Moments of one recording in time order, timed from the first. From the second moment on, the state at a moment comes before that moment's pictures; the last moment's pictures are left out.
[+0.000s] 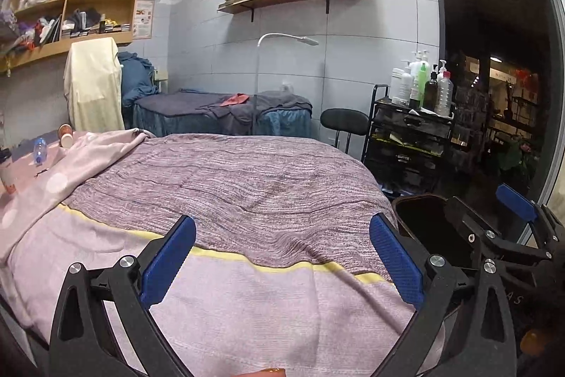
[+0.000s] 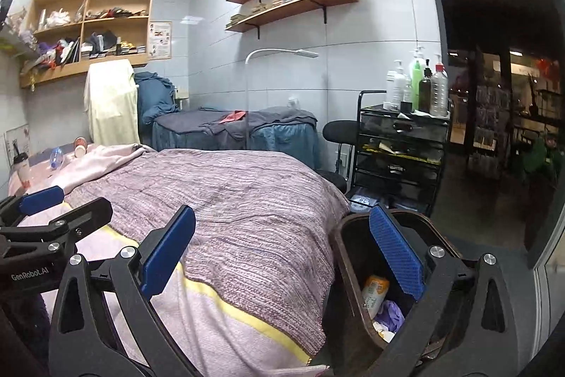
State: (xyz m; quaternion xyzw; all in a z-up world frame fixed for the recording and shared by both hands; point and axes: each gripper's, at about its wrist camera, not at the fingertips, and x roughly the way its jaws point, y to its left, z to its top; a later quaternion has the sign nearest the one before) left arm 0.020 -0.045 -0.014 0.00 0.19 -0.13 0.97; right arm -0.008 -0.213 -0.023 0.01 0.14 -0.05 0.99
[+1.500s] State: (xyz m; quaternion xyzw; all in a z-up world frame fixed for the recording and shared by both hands) left arm 0.017 -0.038 -0.013 0.00 0.19 -0.11 0.98; right arm -0.011 -0.212 -0.022 0.02 0.14 -0.05 0.99
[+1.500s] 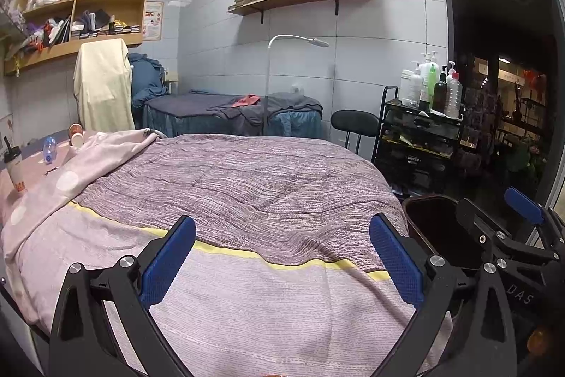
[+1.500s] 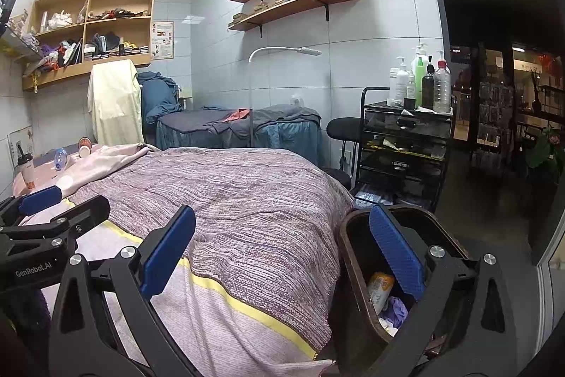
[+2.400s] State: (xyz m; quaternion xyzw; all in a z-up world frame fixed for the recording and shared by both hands) left arm 0.017 -0.041 -0.015 0.00 0.19 -0.11 0.98; right arm -0.009 -0.211 -0.027 0.02 0.15 -0.05 0.99
